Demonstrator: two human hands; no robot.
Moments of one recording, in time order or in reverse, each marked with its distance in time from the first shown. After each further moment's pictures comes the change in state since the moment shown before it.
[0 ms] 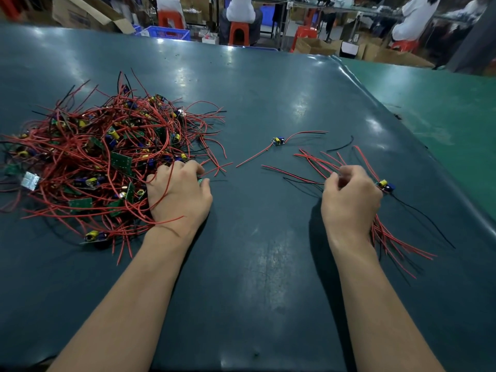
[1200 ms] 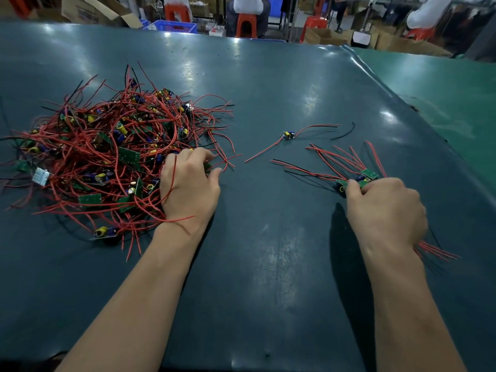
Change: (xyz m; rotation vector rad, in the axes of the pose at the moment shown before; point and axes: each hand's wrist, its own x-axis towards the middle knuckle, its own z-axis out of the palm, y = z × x) left_hand 0.000 0.002 -0.003 -0.222 0.071 0.047; right_hand -0.001 0.004 -0.027 -0.398 -0.157 0.124
